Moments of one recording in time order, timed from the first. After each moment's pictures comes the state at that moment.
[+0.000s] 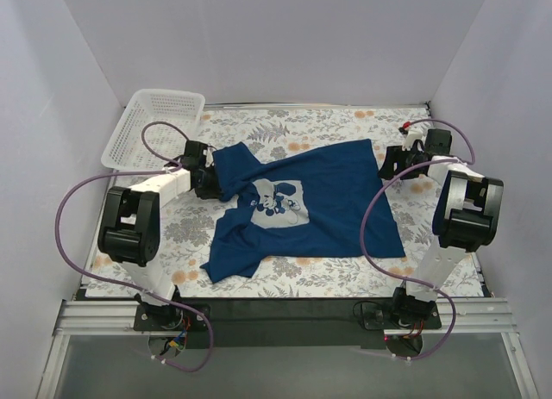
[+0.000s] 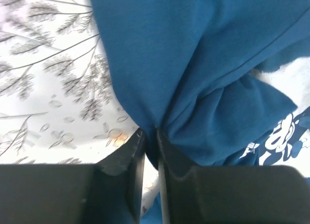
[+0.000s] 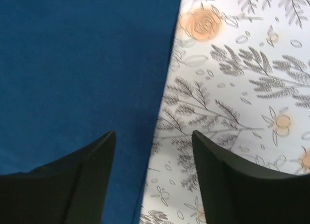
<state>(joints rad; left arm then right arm) -0.19 1.76 1.06 -0.35 0.12 -0.37 -0.21 1.84 1.15 -0.24 -0.52 -0.24</state>
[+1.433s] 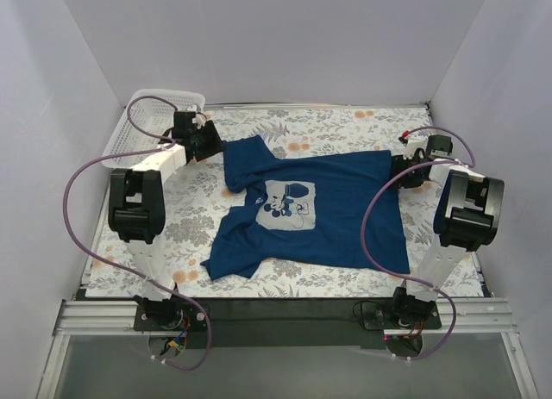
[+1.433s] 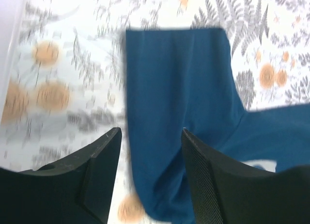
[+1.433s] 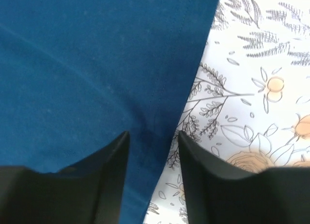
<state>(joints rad) -0.10 1.92 1.34 -0.15 0.19 -0.46 -0.23 1.86 1.13 -0.30 -0.46 -0.32</state>
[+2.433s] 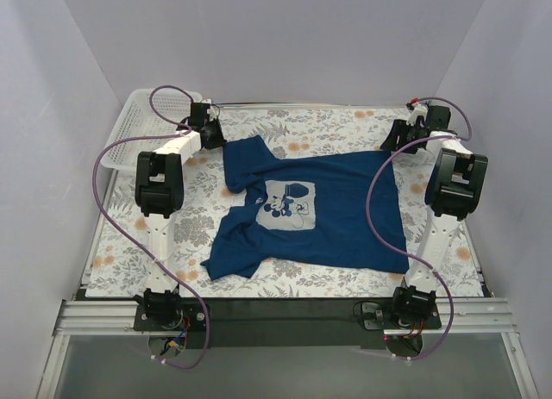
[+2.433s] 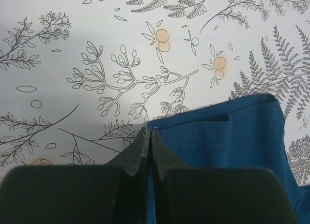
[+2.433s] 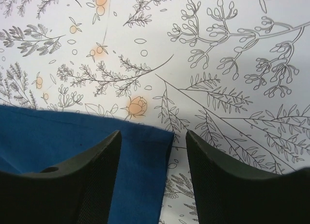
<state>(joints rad) -0.13 2.36 1.82 -0.23 0.11 -0.37 -0.23 2.27 1.72 -0.30 -0.57 -0.06</state>
